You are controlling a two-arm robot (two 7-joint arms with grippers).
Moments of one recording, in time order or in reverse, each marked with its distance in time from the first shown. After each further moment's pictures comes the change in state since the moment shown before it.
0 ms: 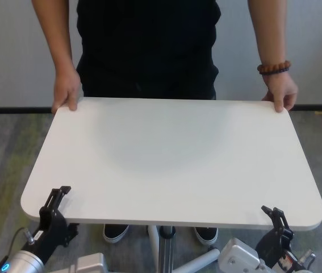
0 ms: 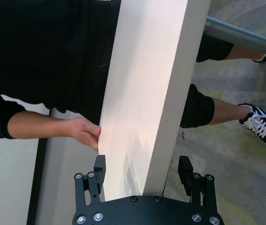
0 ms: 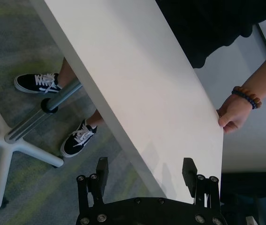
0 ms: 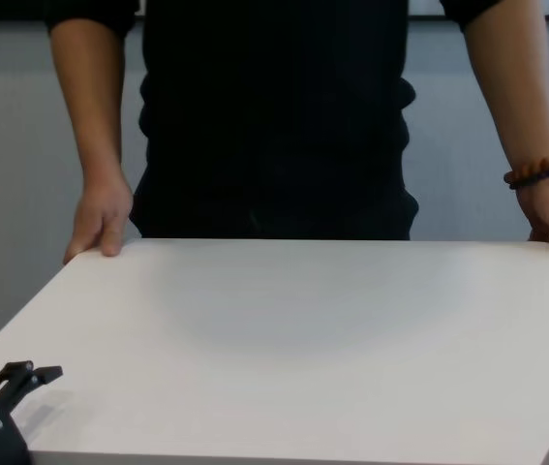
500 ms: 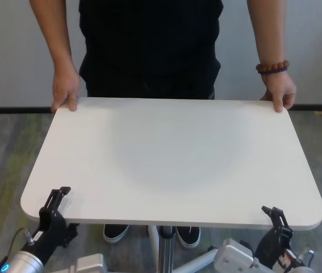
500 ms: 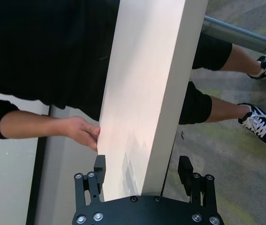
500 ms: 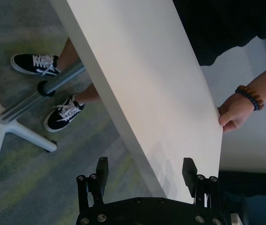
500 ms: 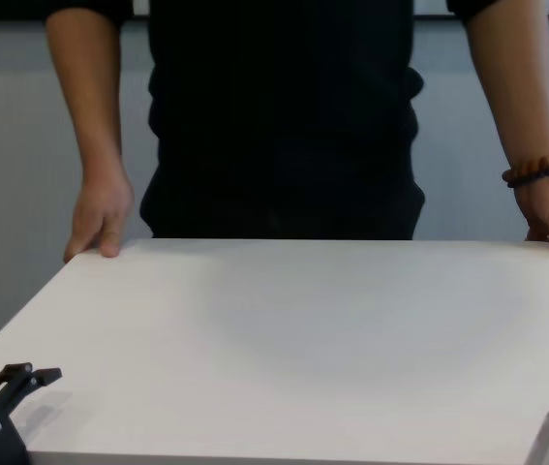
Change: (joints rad) left arm 0.001 0.001 0.000 0.000 -0.001 0.000 -0.001; right arm 0.034 -0.003 -0.020 0.018 -0.055 0.052 0.037
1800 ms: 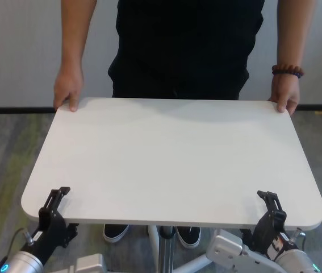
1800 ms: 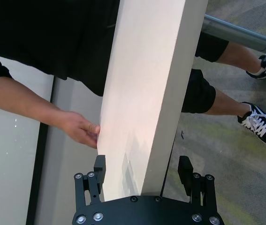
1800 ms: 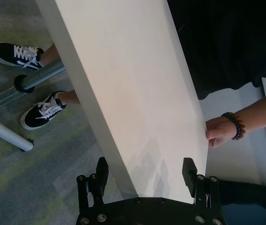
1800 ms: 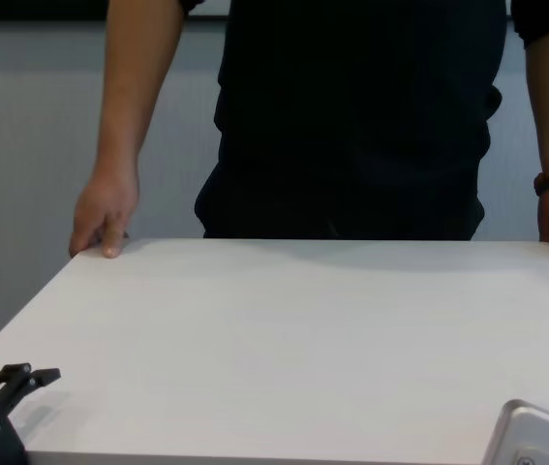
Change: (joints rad) left arm 0.002 0.002 -0.001 -0.002 -0.001 0.001 -0.001; right arm 0.093 -0.047 -0.020 0.103 -0.135 -0.006 0.052
